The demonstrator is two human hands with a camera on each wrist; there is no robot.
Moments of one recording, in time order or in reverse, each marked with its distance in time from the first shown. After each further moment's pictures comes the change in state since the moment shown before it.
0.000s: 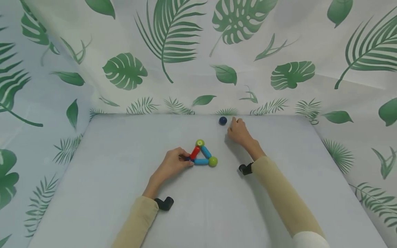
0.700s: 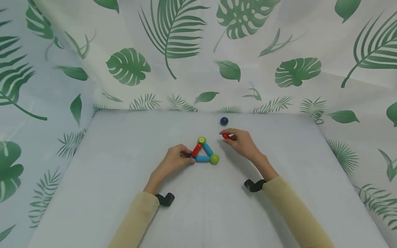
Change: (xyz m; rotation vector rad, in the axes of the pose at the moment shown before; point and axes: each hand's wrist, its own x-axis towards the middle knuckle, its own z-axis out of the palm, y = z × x) left_hand -0.001 -0.006 -0.005 -0.002 -0.009 0.004; right_hand -0.061 -0.024 0.003 0.294 0.062 -0.263
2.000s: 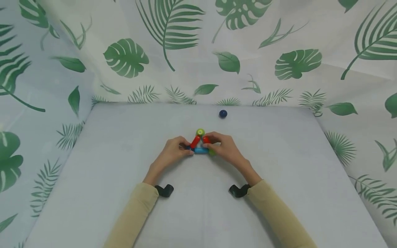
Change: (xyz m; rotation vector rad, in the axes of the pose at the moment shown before) left_hand 0.005 0.000 0.001 0.003 -0.003 0.036; right_hand -0.021 -0.029 0.052 0.181 -0.021 -0.026
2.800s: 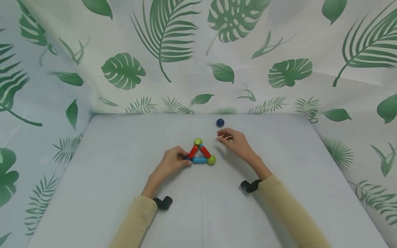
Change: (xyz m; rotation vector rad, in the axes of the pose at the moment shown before) left_hand -0.005 0.007 0.006 0.007 0.036 -0.034; right_hand 0.017 0.029 -0.054 -0.070 0.081 0.056
